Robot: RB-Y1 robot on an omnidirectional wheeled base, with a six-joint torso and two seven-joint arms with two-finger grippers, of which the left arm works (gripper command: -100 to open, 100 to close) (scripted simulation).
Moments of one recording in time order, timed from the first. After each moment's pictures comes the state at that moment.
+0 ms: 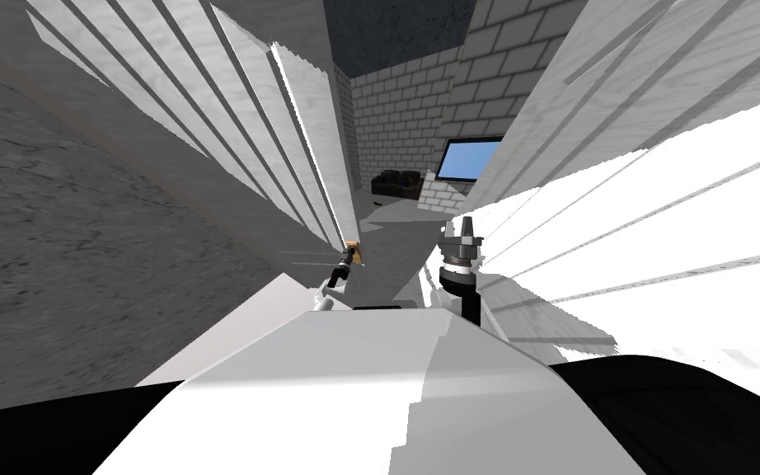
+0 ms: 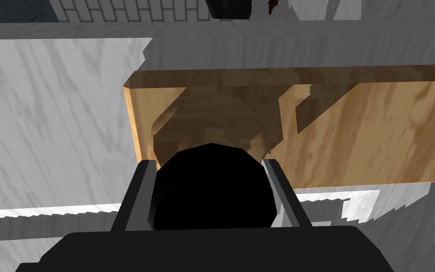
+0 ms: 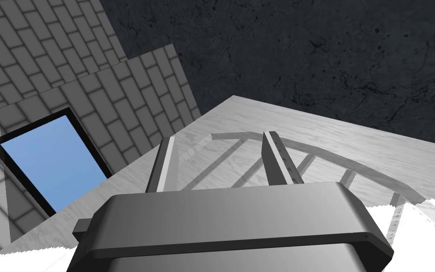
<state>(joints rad) -0.03 0.07 -0.08 -1.25 0.00 -0.28 0.05</state>
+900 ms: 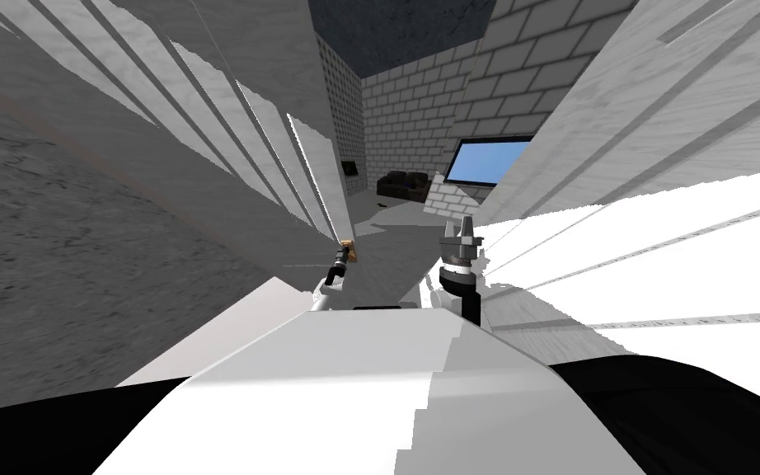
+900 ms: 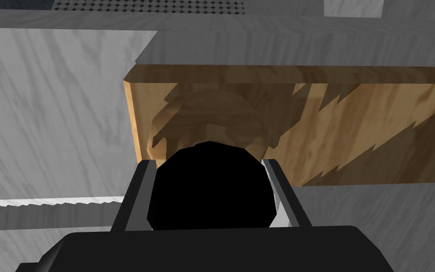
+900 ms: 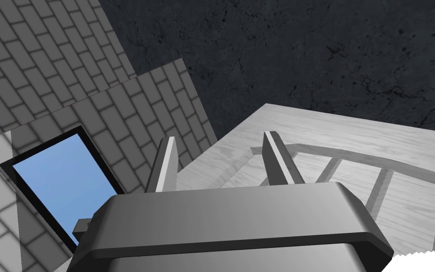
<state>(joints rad) -0.08 0.04 0.04 -1.20 0.01 -0.29 0.02</state>
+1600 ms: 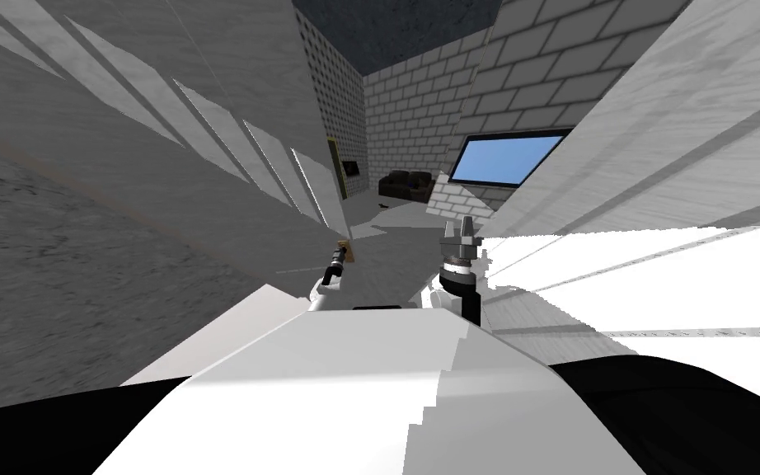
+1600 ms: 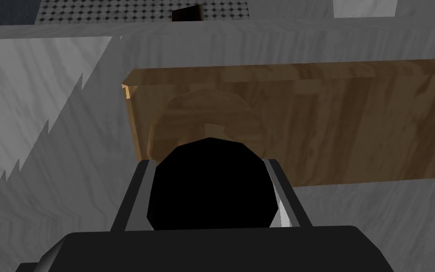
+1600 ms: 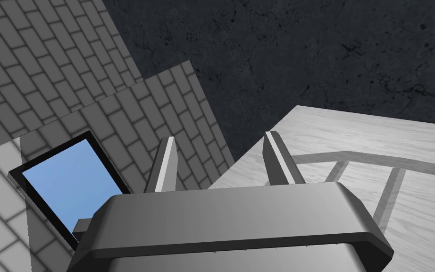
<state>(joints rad) -0.08 0.06 0.08 -1.19 0.02 -0.29 0.00</state>
